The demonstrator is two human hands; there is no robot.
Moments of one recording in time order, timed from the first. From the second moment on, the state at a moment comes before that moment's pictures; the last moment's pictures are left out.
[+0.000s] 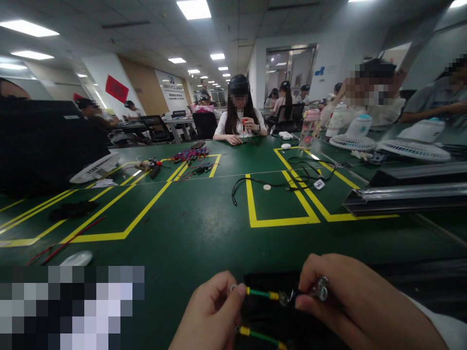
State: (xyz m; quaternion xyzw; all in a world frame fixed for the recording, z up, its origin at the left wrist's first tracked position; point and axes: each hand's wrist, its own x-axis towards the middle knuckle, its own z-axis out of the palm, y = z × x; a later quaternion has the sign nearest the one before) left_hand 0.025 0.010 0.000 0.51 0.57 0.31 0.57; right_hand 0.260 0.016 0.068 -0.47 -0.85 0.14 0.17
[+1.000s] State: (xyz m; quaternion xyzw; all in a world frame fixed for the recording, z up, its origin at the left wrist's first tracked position) left_hand 0.023 0.010 -0.002 0.50 0.56 0.31 0.58; right_hand 0.252 0.019 0.063 -0.44 -0.88 0.13 0.17
